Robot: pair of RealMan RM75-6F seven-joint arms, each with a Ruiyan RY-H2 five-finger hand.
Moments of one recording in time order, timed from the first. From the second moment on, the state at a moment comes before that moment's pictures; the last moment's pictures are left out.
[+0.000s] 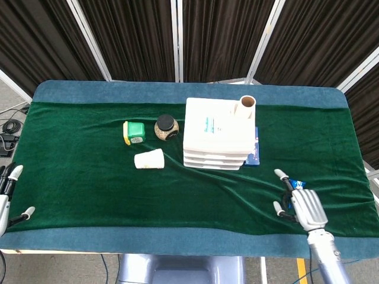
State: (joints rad) left arm -0.03 -1.15 -0.05 -1.58 1.53 1.58 0.10; right arm 0.20 -1.23 0.08 -1.80 -1.46 1.28 0.04
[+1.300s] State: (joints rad) left arm -0.03 -1.14 -0.05 -1.58 1.54 1.59 0.07; right arm 0.44 -1.56 0.26 -1.72 -1.04 0.84 0.62
